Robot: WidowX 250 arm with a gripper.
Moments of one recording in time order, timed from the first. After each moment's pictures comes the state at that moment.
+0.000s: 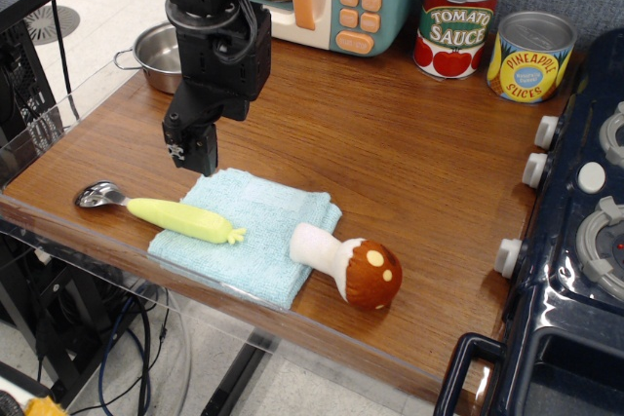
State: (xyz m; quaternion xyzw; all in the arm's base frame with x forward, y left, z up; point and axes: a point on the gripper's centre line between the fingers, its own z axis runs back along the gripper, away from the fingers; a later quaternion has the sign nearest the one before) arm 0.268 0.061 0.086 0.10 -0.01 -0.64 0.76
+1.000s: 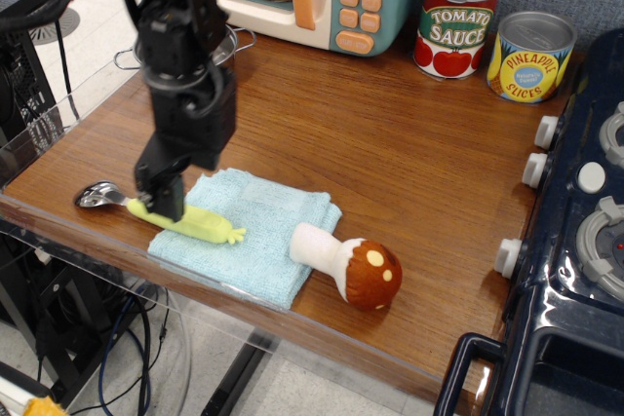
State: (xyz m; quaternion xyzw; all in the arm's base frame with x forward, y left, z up) arm 0.252 0.089 0.038 0.06 0.02 -0.65 0.76
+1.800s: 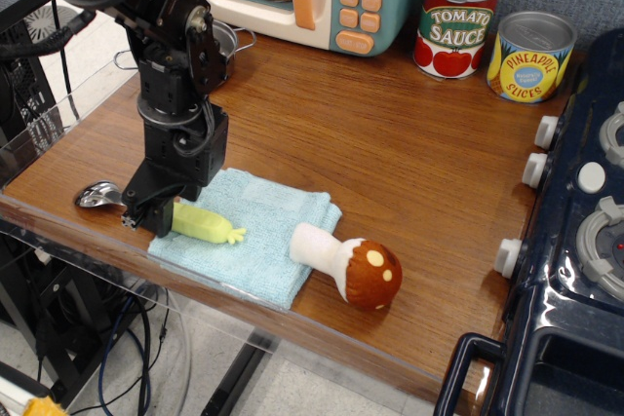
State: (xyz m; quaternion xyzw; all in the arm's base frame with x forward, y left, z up) arm 0.246 0.095 0.019 0.08 0.06 -0.67 0.74
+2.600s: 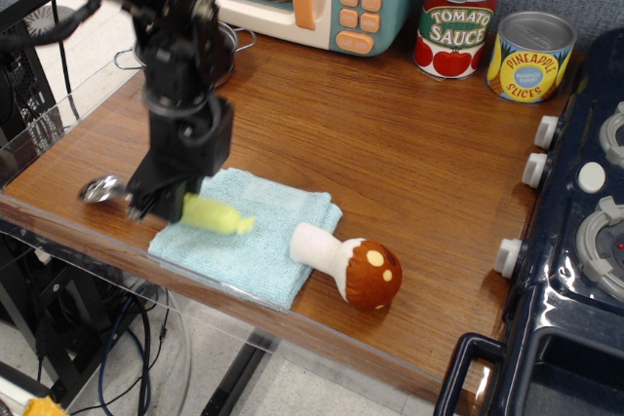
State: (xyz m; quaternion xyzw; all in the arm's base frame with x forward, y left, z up) arm 0.251 0.089 0.035 0.08 0.06 -0.66 0.74
